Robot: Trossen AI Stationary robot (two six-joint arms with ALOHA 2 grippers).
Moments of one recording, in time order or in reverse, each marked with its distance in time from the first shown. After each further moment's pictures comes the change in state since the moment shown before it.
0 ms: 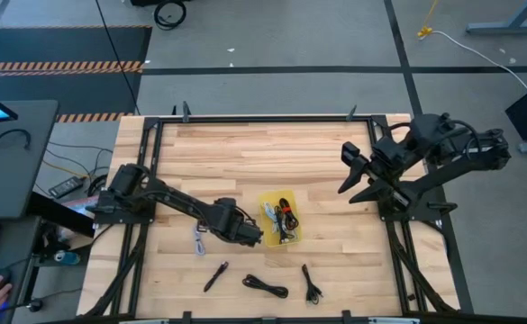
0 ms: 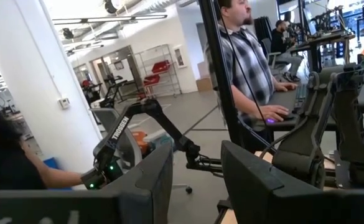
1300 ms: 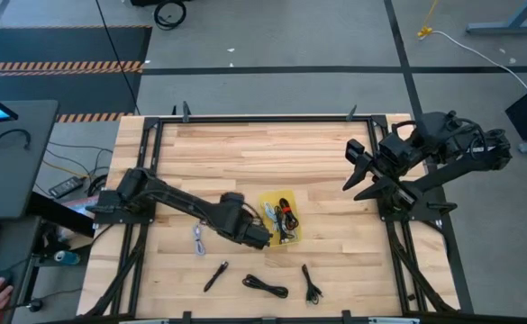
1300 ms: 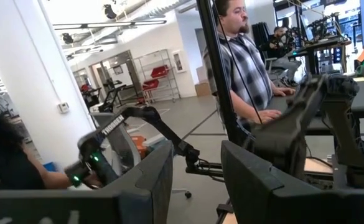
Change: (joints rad) left arm -0.007 0.063 0.356 -0.348 -0.143 0.074; right arm 0.000 -0.026 0.000 -0.006 0.012 0.005
